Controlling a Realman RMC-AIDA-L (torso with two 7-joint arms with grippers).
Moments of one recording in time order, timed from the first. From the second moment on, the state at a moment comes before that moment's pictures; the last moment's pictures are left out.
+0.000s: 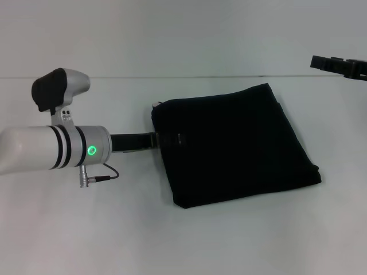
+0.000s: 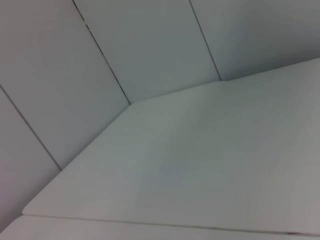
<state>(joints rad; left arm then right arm) -0.81 -2.11 0.73 0.35 2.10 0.92 -2.07 0.63 1.97 -0.68 -0.73 -1.92 -1.16 1.95</state>
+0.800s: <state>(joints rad) -0.82 -2.11 0.78 0.37 2.10 0.91 -2.07 0.63 1.98 -0.69 -0.72 -1.92 -1.15 1.94</state>
